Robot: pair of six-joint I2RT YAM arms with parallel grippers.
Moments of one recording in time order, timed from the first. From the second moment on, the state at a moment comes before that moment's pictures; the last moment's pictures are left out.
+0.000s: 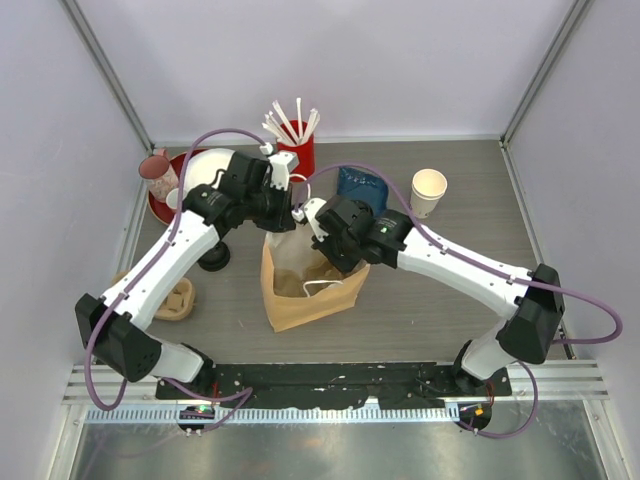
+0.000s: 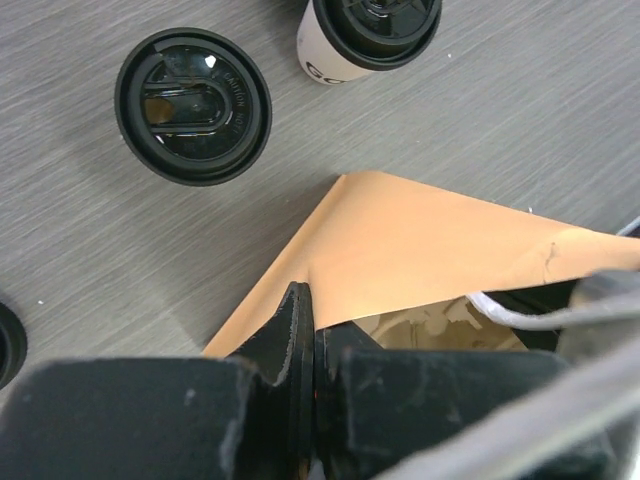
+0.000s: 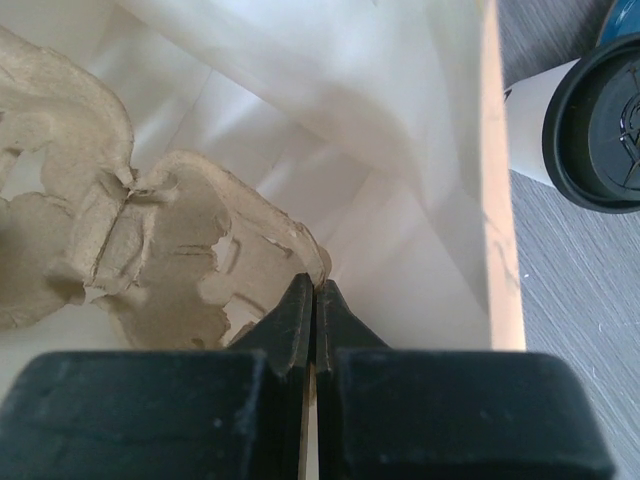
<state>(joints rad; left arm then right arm) -0.53 1.41 1.43 -0.79 0.19 -0.21 0.95 1.53 1.41 -0.82 0.11 0.00</state>
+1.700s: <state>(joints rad) -0.51 1.35 1.41 -0.89 0.33 -0.01 0.91 1.42 1.47 -0.70 0.20 0.15</state>
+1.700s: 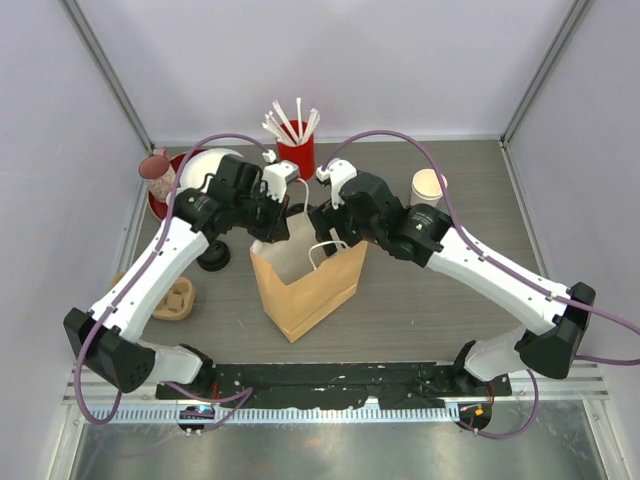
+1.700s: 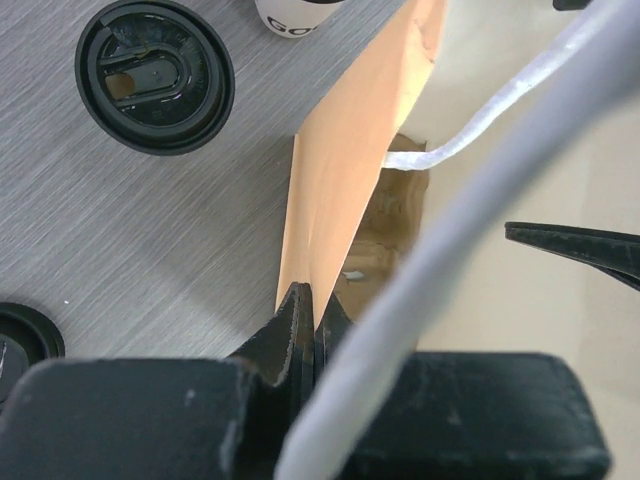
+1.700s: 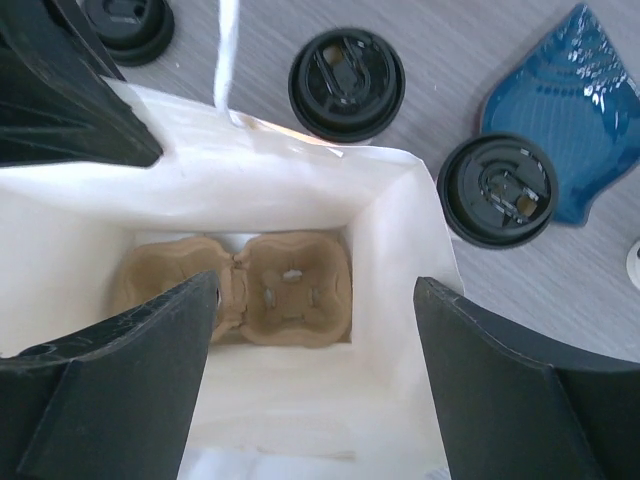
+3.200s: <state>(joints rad) -0.56 1.36 1.47 -0.97 0.31 0.10 0.86 1.37 1.65 -0.62 0.01 0.19</state>
